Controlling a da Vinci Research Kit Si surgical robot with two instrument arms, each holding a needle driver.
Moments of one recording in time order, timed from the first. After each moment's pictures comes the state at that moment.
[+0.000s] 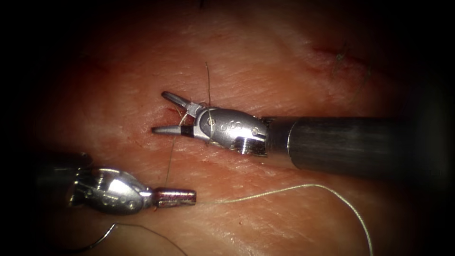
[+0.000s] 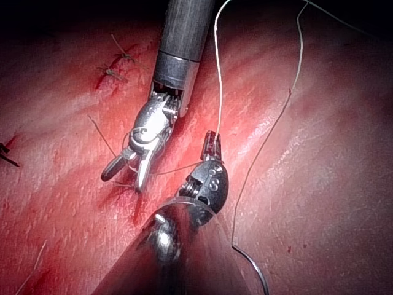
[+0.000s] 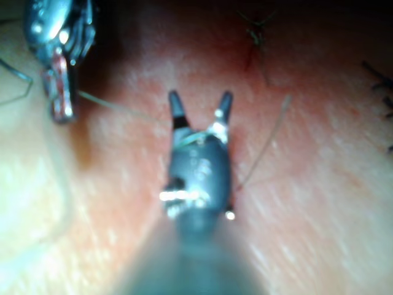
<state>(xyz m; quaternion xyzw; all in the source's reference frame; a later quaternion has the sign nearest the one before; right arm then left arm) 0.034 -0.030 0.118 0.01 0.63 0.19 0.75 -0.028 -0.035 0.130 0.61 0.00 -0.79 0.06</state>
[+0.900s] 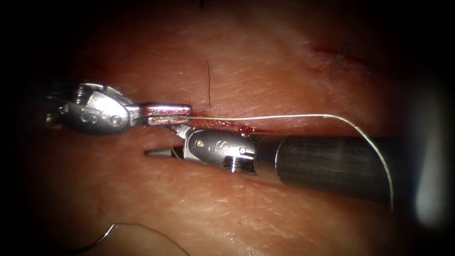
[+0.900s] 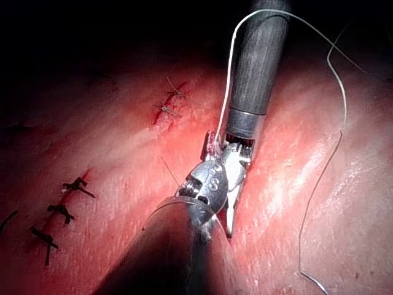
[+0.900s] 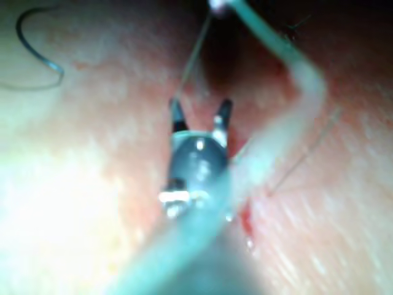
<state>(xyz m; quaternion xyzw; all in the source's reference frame) 0.035 -0.034 0.118 0.05 0.63 0.14 0.76 -0.026 -0.022 0.128 0.62 -0.04 -0.78 0.09</state>
